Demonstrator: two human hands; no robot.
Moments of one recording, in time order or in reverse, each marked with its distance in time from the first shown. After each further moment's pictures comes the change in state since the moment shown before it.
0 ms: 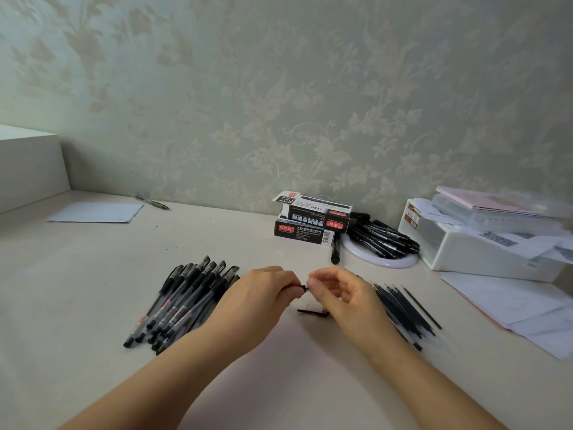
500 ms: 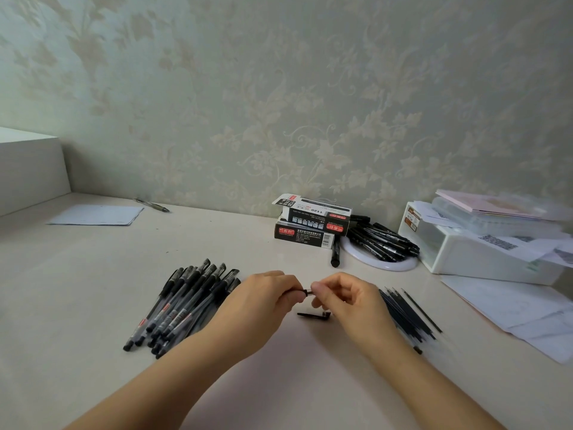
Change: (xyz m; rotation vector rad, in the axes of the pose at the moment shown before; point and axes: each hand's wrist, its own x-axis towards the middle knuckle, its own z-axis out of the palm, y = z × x) left_hand 0.001 -0.003 0.004 -0.034 -0.013 0.023; right_hand 0.002 -0.002 -0.003 -0.017 0.011 0.012
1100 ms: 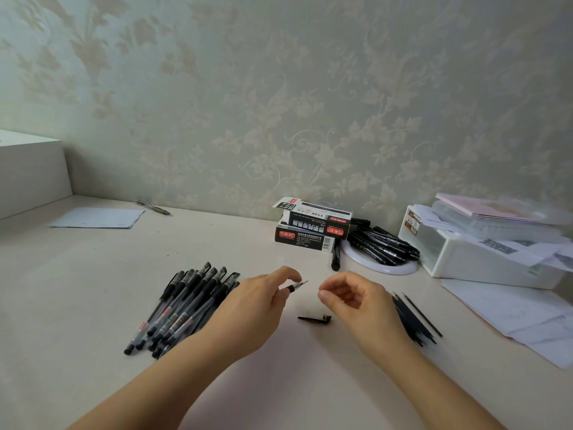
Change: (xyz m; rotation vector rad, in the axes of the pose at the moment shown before) left_hand -0.004 0.001 -0.005 -0.032 -0.004 -0.098; right_hand -0.002 -0.005 -0.011 -0.232 0.052 -0.133
